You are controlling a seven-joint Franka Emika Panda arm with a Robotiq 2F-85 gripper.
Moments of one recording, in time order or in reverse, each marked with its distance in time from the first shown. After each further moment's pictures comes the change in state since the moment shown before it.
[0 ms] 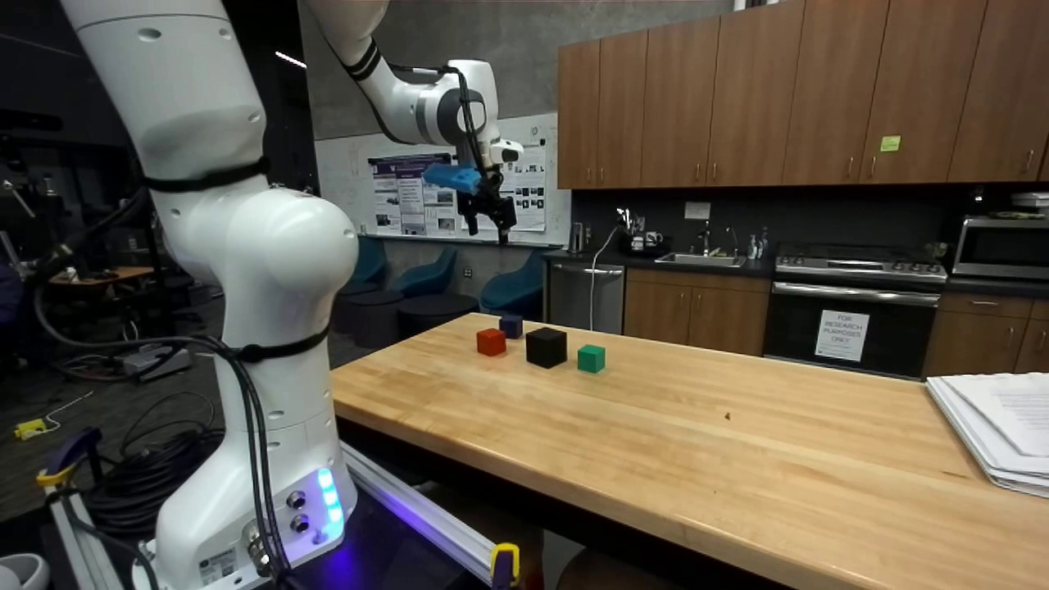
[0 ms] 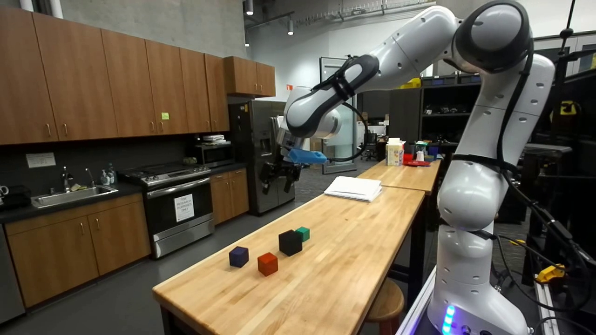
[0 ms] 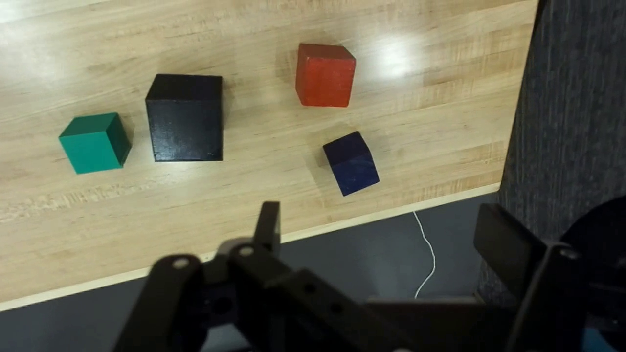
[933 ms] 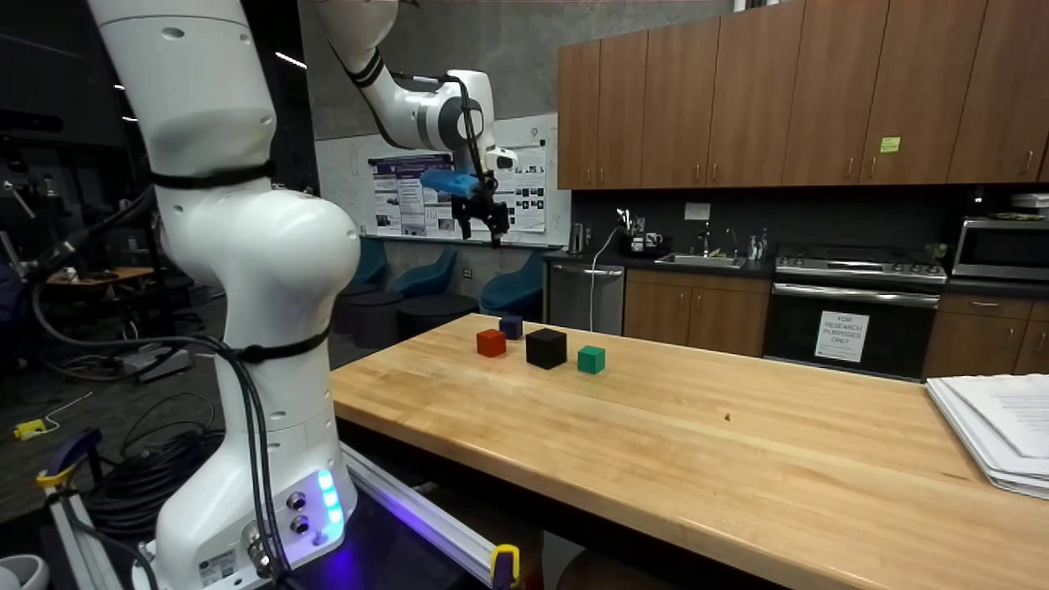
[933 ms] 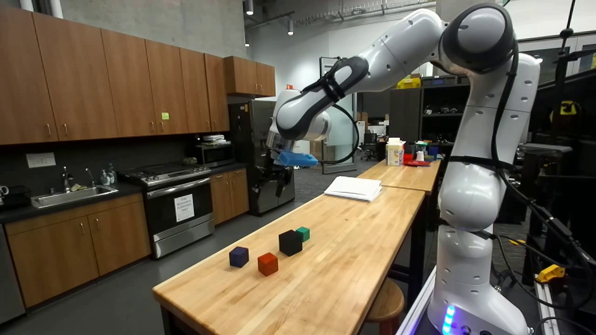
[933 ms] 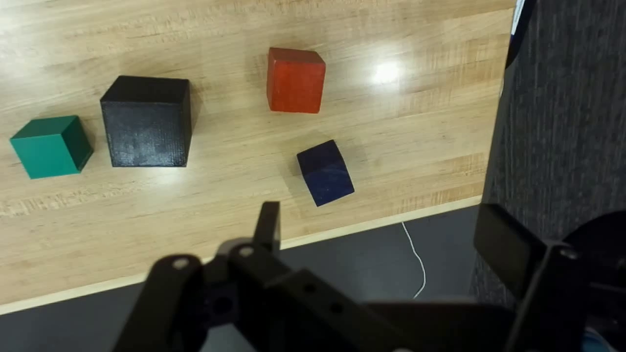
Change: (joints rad) arm 0.028 0.075 0.018 0.064 -0.002 -0.015 0.026
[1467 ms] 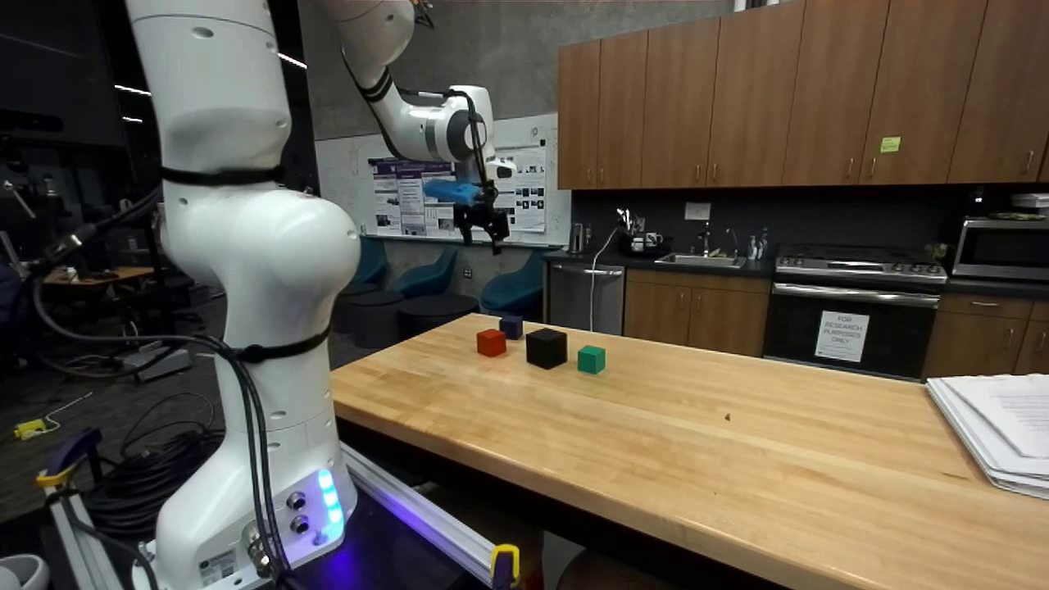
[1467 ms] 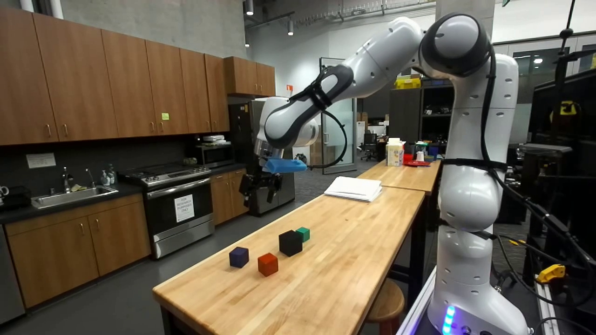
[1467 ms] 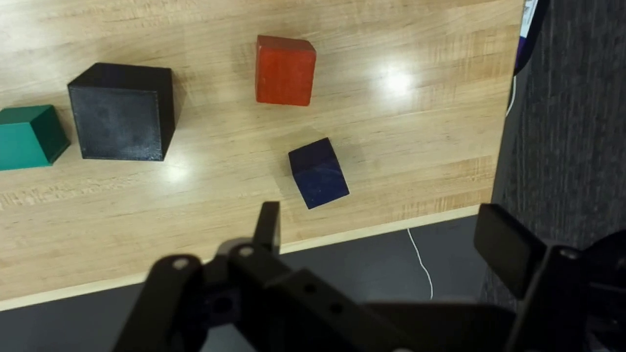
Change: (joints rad) arm 0.003 0.130 0.029 0.098 -0.080 0.003 0.072
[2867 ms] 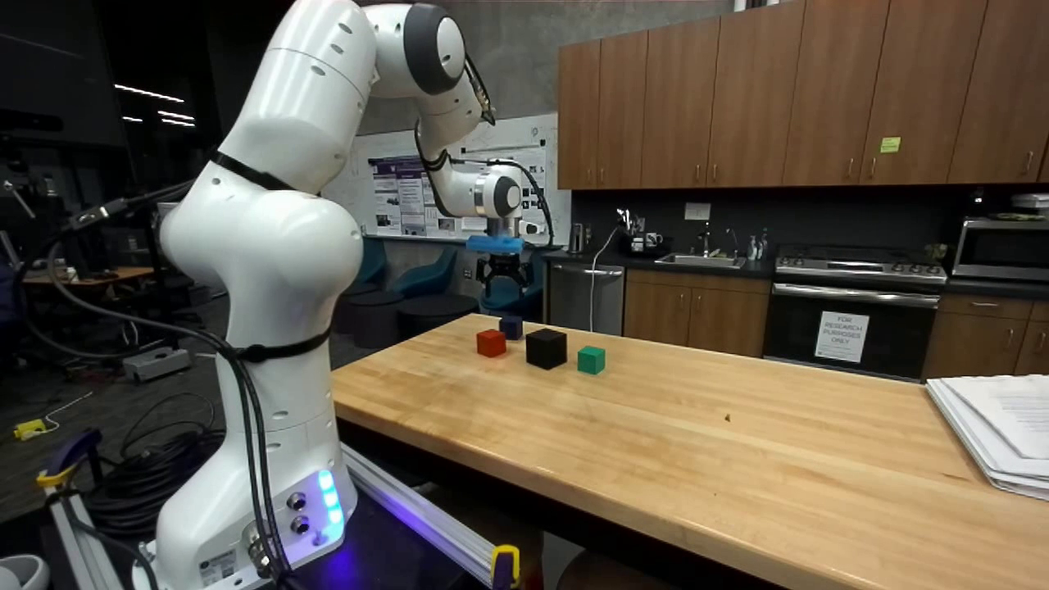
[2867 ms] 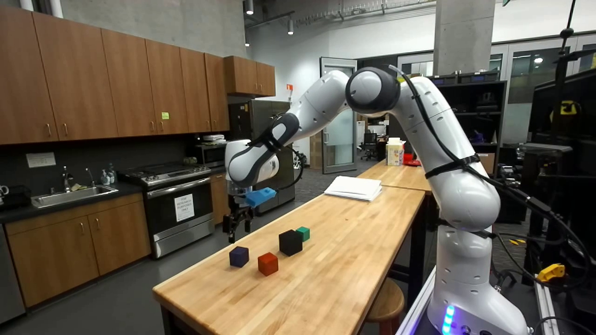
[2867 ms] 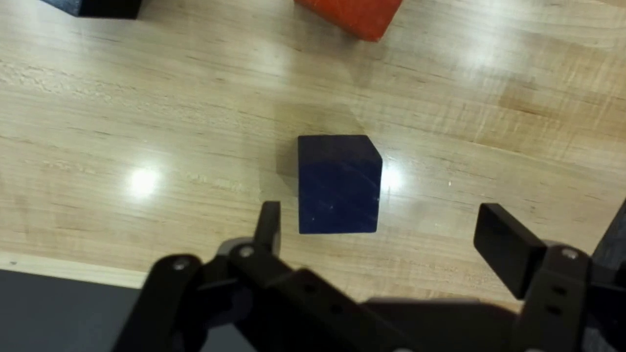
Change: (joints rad) arm 0.025 0.554 -0.026 0.465 -0.174 -0.115 -0.263
